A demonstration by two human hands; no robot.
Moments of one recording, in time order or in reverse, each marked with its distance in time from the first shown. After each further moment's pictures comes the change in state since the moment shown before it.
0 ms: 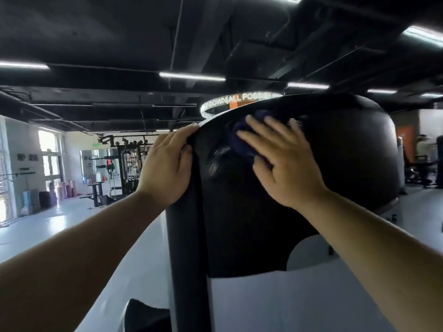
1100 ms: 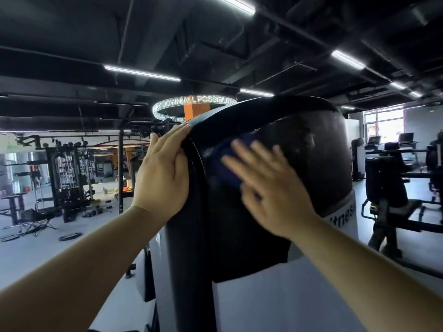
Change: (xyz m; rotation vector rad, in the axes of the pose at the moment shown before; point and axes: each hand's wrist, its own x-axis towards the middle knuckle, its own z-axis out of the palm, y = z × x) left_hand -0.016 -0.011 0.012 -0.378 0.041 -0.037; right_hand -0.035 -0.048 0.008 -0.156 -0.098 -0.001
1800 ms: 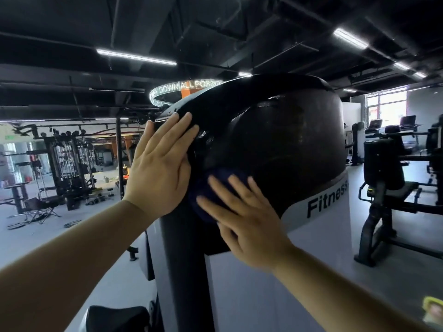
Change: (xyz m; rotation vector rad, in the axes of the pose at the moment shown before) left_hand -0.022 -0.002 -0.004 0.419 -0.100 0.390; right_hand -0.069 -0.043 0.028 0.066 -0.052 -0.067
